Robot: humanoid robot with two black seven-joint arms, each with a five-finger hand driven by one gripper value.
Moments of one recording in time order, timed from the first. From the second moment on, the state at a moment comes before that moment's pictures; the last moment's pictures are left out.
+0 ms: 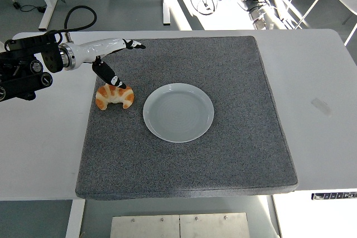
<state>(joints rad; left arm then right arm) -1.41 0.51 0.38 -1.04 0.83 0.07 -0.24 -0.09 0.00 0.00 0.11 -0.06 0.00 0.34</state>
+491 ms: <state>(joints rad) -1.38 0.59 0.38 -1.05 0.95 -0.05 -0.23 -0.09 0.00 0.00 0.11 -0.06 0.00 0.34</state>
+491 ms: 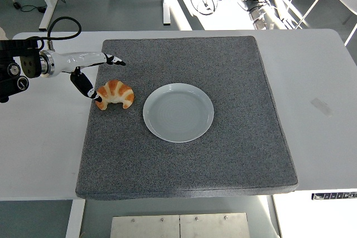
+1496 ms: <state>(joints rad) -1.26 0.49 0.36 -0.95 0.94 0.09 -0.24 -0.09 0.00 0.00 0.11 -0.06 0.00 0.34</state>
